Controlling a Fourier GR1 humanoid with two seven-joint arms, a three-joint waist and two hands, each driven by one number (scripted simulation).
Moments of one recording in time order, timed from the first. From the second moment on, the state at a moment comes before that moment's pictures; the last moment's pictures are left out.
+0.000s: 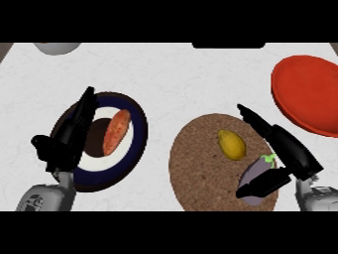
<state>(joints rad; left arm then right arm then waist) -0.13 0.11 -0.09 -1.56 0.00 0.10 0.08 -0.11 -0.24 0.12 -1.67 0.09 0.34 0.24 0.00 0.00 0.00</state>
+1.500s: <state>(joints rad) -0.14 0.07 -0.04 -1.55 -0.03 0.06 0.09 -0.22 -0.19 0.21 -1.31 0.51 0.27 -0.13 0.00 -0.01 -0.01</state>
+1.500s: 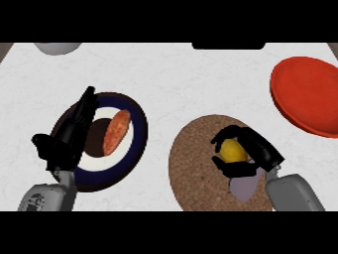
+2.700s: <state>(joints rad) -0.12 0.05 -0.04 -1.56 -0.06 0.07 0.09 0.12 -0.15 0.11 -2.17 0.39 0.20 0.02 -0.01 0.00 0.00</state>
